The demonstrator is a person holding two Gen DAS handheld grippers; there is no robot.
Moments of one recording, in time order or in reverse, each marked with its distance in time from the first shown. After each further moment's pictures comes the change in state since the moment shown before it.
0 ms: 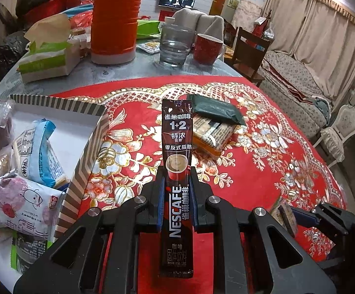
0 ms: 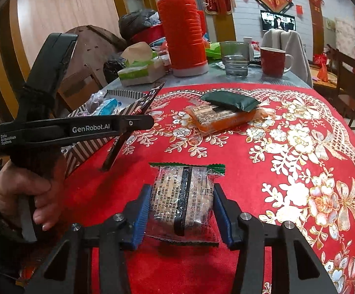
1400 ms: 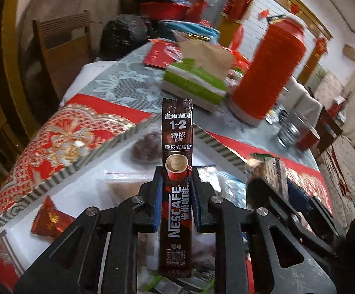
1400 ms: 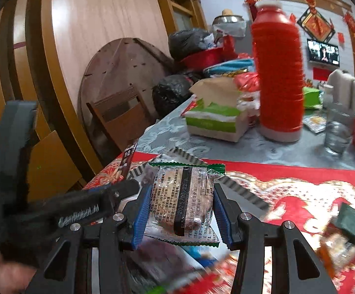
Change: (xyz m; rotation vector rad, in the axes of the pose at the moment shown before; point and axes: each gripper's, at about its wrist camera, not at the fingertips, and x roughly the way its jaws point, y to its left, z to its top) left arm -0.087 0.173 0.006 -0.488 -0.194 0.329; right arm 0.126 0.144 0.149 -0.107 -0.139 0.233
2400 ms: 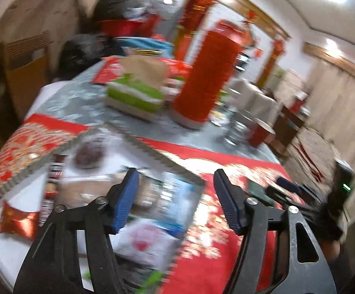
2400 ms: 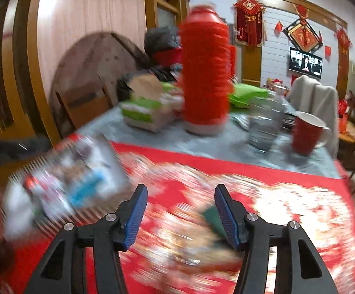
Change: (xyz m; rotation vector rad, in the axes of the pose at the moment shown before) left arm -0.034 -0.069 -0.028 0.150 -0.087 -0.259; right arm -0.088 -0.165 -0.020 -0.163 0.082 -0.201
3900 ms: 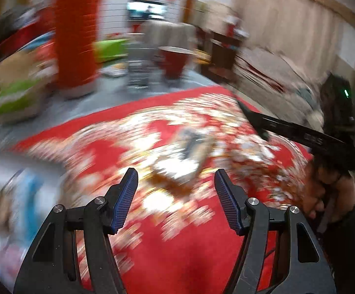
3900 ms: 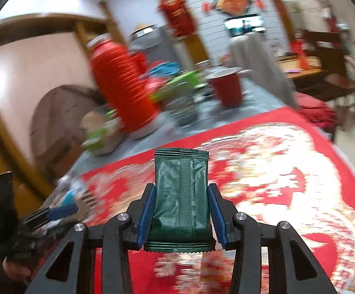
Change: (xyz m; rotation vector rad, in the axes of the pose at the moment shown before) left arm 0.095 -0.143 -0.051 0.476 0.263 -0.260; right arm -0.064 -0.102 -0.083 0.516 -0.129 -0.046
